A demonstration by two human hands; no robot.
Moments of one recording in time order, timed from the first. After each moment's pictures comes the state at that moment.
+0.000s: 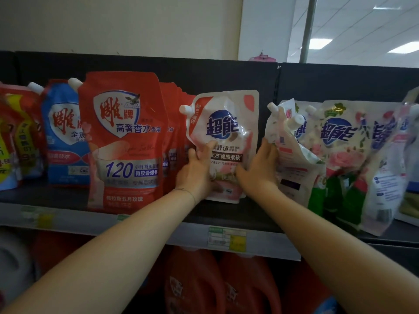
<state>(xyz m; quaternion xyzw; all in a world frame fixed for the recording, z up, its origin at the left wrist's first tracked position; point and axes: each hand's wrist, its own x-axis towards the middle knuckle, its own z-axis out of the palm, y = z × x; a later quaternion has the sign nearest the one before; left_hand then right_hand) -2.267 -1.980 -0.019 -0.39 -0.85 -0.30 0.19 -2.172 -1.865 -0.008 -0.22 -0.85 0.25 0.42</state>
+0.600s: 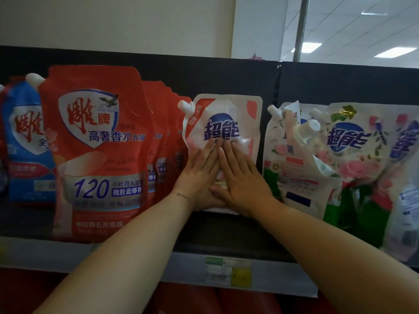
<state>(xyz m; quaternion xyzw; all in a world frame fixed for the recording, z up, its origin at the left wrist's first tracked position) -2.335 -1.935 -0.032 -0.48 -0.76 -0.01 0.43 -2.228 -1.821 -0.026 -0.08 -0.93 -0.18 0.32</state>
